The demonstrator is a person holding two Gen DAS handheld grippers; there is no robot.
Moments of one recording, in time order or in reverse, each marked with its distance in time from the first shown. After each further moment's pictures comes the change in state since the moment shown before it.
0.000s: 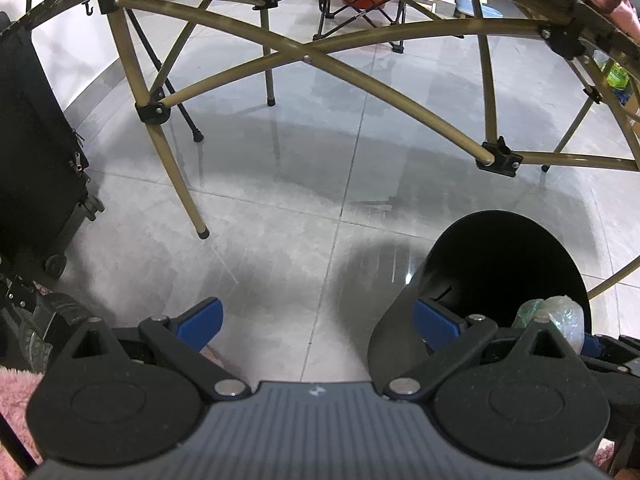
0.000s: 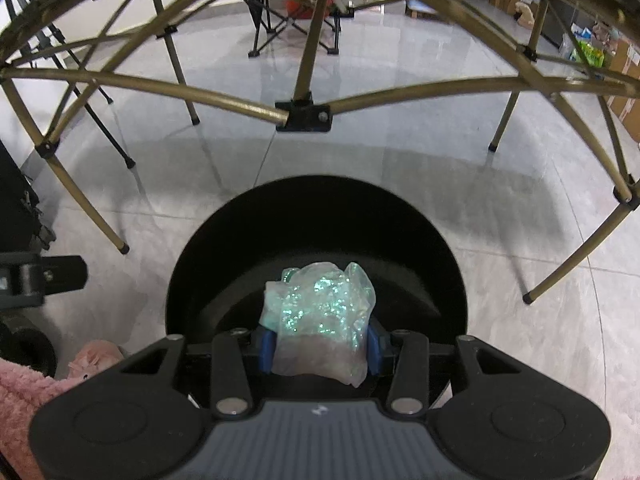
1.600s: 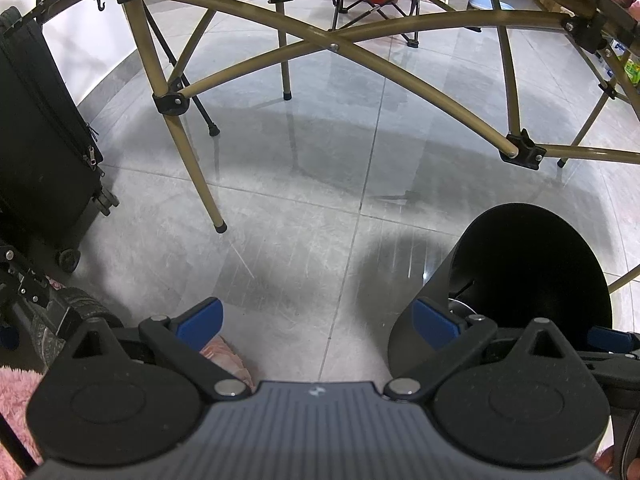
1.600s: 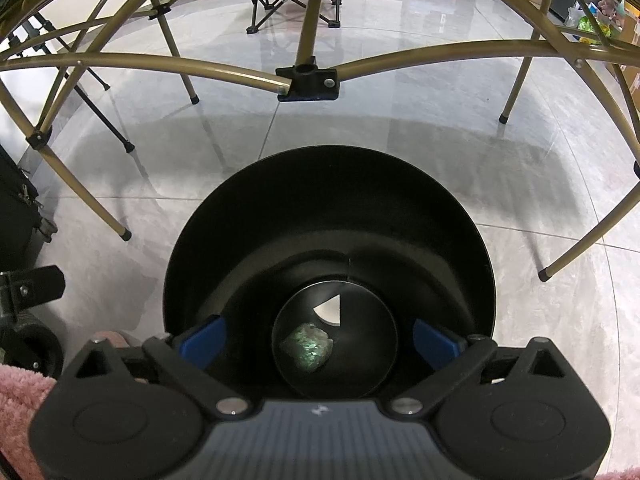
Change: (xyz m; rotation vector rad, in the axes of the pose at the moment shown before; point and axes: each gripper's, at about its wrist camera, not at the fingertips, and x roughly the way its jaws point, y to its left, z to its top) left arm 0.006 0.011 -0.003 -0.002 0.016 0.041; right arm 0.021 0.004 0.003 0.028 0.072 0.027
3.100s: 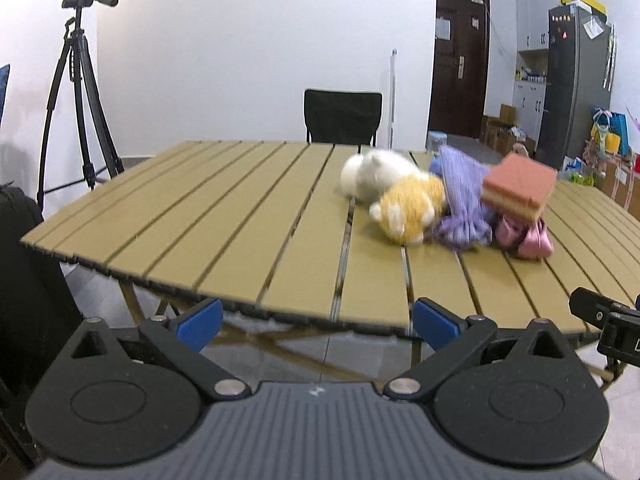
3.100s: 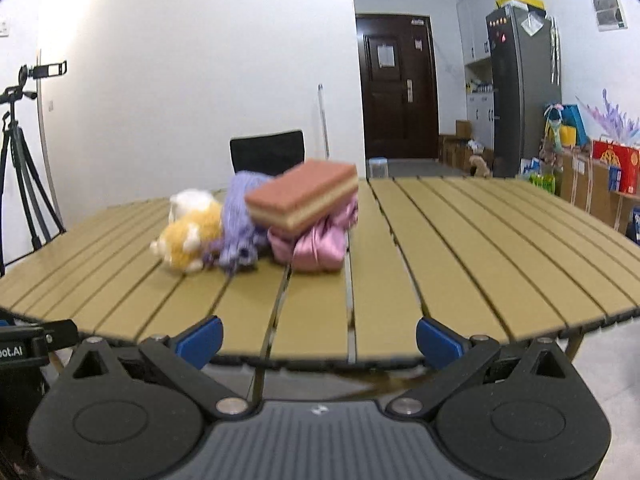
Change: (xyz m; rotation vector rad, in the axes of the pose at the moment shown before) left arm -0.141 -0.054 0.097 0.016 -0.562 -0.071; right arm -0.189 -0.069 0.084 0.049 -0.714 -0.023
